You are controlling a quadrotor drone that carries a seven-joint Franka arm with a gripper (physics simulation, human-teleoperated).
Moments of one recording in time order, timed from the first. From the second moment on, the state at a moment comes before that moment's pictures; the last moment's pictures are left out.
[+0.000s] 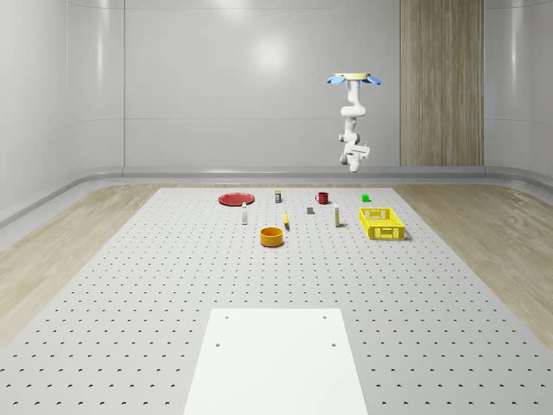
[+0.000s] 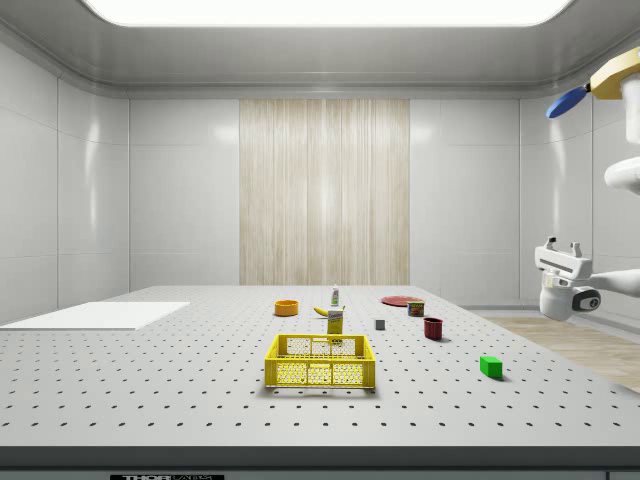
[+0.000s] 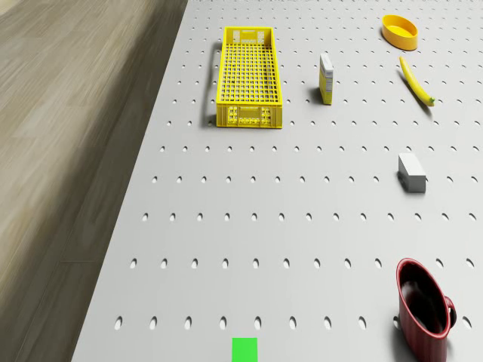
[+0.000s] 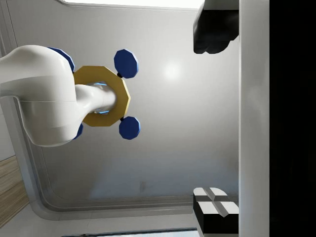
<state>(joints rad) -0.05 -0.73 0.13 -2.07 -0.17 1.39 0.80</state>
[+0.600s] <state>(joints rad) -0.27 -0.81 0.70 -2.43 -1.05 1.43 0.99</state>
